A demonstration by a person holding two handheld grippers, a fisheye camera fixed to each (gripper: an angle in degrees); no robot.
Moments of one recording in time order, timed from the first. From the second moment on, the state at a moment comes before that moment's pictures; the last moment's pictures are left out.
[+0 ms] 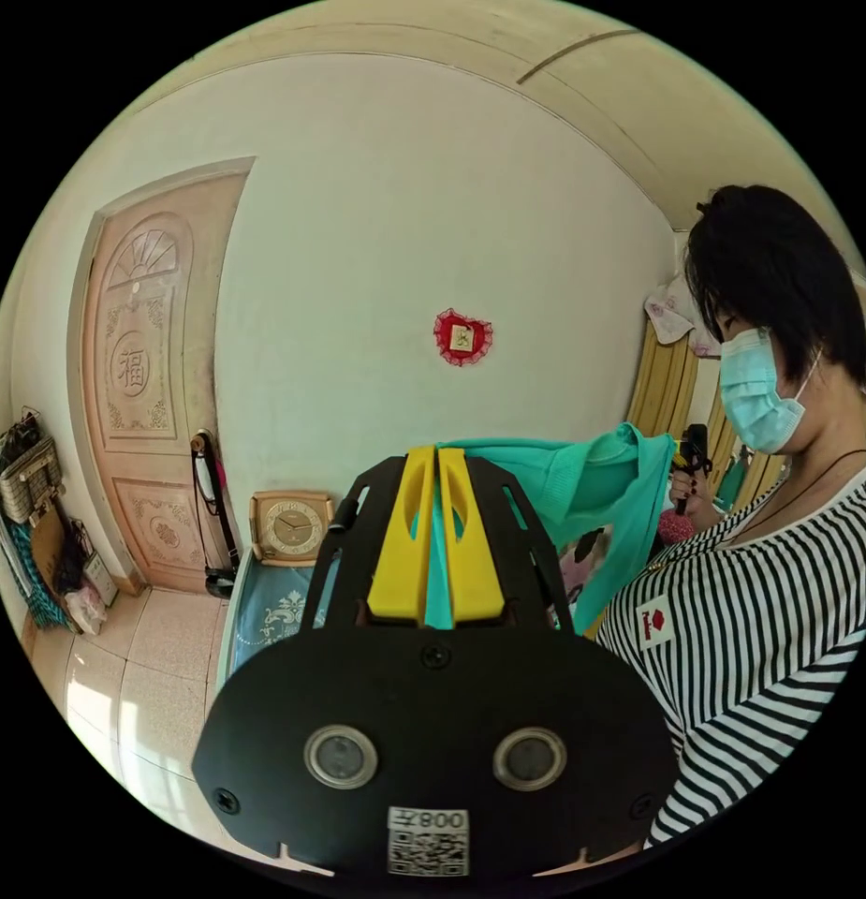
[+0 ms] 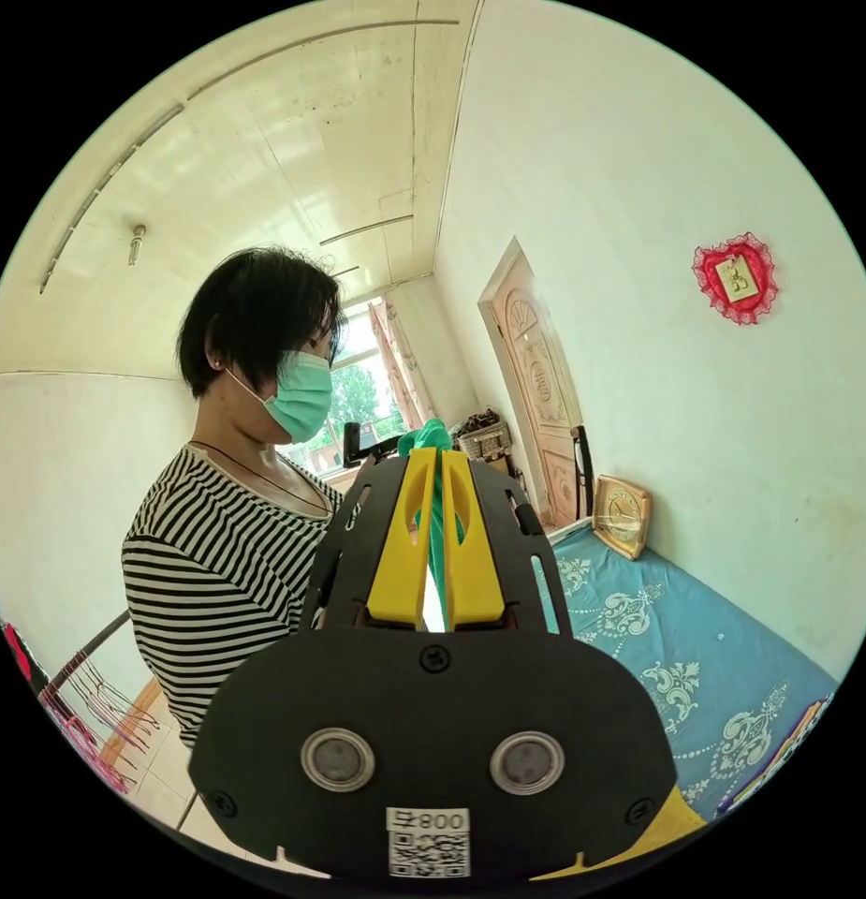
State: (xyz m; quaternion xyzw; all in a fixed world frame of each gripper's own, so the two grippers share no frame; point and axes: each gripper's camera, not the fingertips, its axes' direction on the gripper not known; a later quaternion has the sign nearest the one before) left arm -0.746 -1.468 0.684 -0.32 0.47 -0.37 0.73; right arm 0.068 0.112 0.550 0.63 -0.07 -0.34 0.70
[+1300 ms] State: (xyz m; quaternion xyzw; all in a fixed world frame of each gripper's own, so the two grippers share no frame) left arm -0.387 -0.763 0.668 -0.87 0.39 -0.29 0.13; right arm 0.400 -0.406 0.708 0.27 -0.24 0.39 0.85
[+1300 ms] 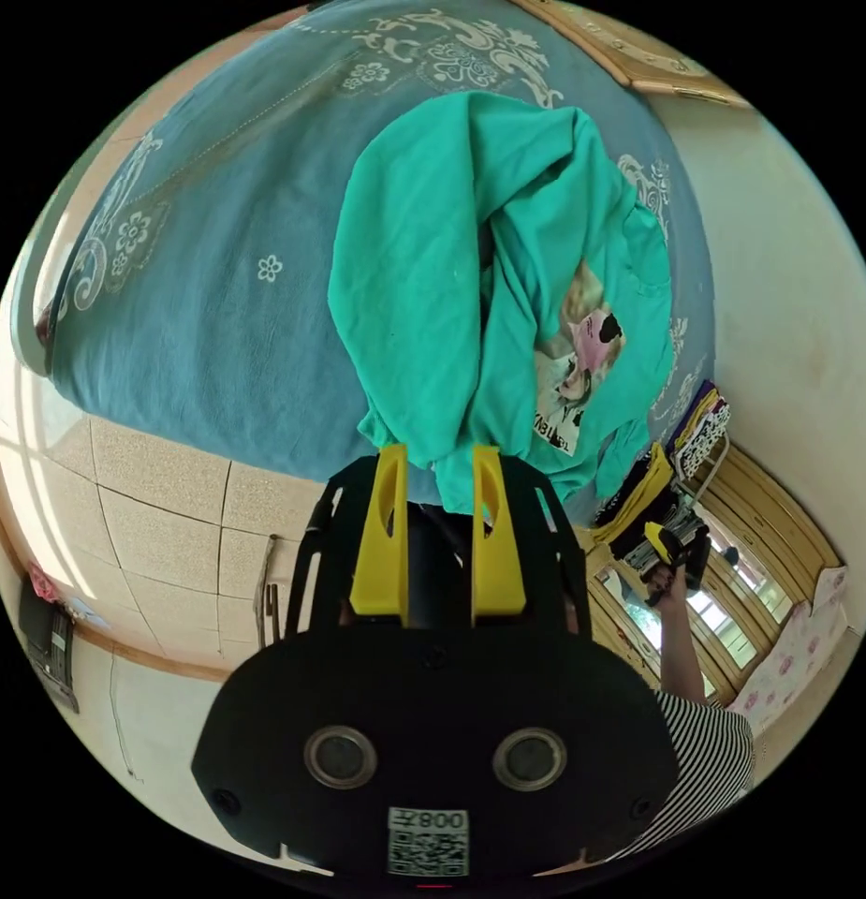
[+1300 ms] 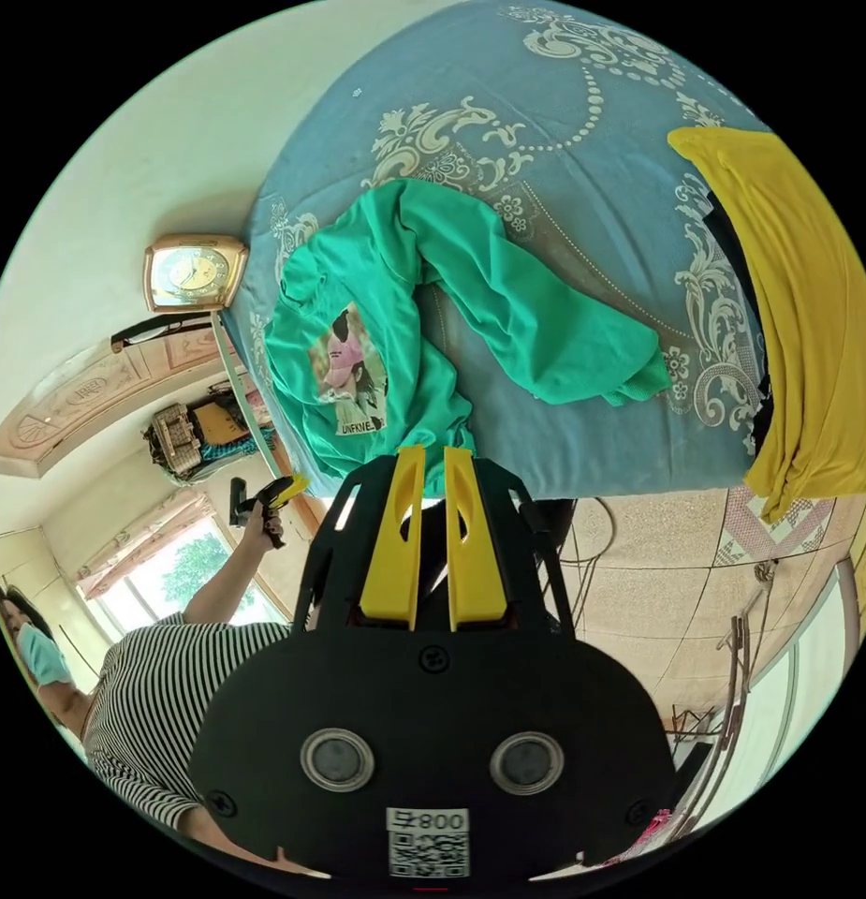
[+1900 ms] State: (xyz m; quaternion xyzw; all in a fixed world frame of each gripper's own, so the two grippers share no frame) left arm -0.409 -0.630 0.693 -0.92 0.28 -0.13 0.25; right arm 0.485 -0.554 0.679 0.17 -0.05 0.43 0.89
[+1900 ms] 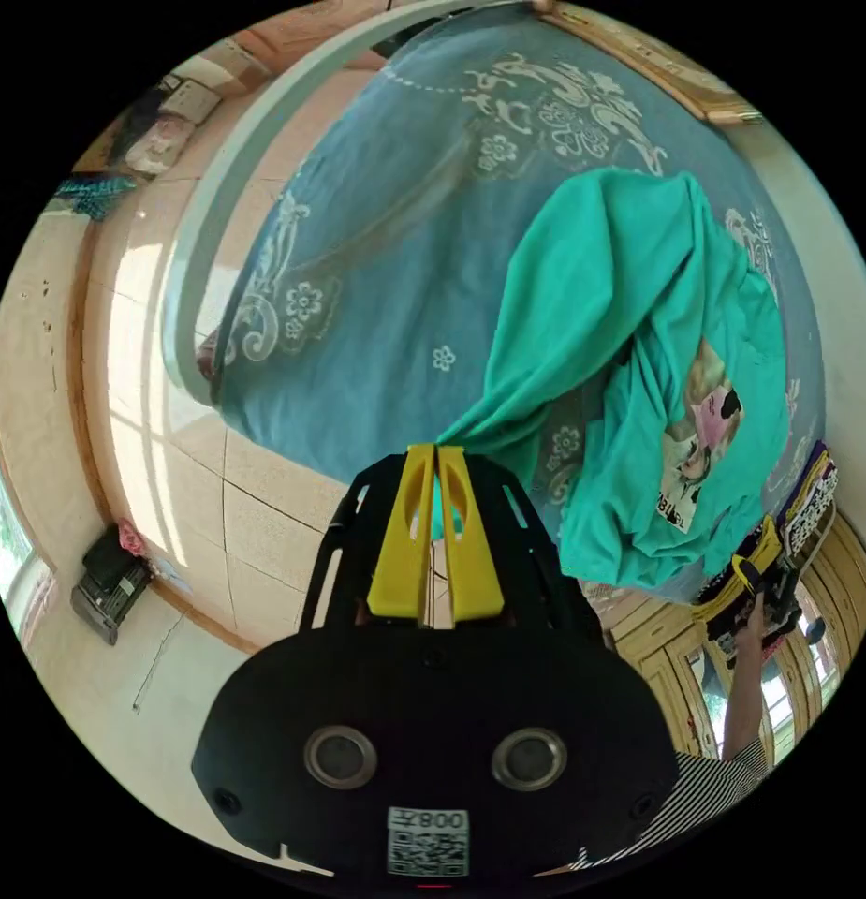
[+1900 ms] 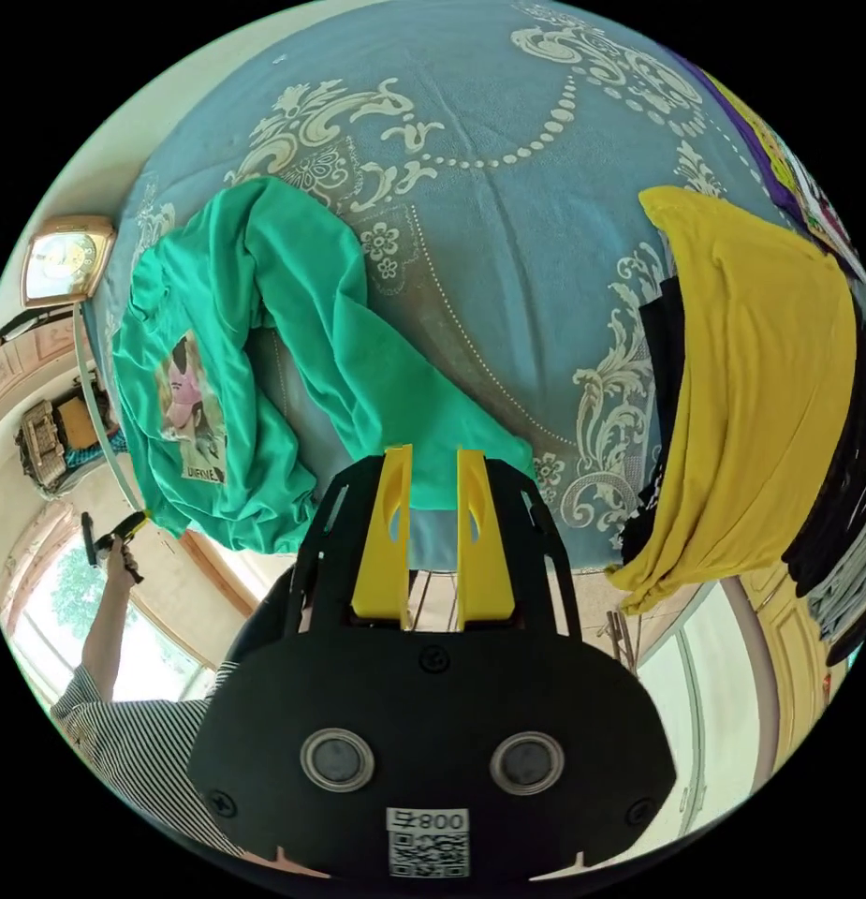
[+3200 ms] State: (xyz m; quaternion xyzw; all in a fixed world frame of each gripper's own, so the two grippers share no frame) left arm -0.401 -0.519 0.516 -0.86 0.42 -0.25 0.12; right arm 0.540 -0.583 0.687 0.24 -0.16 0.32 0.90
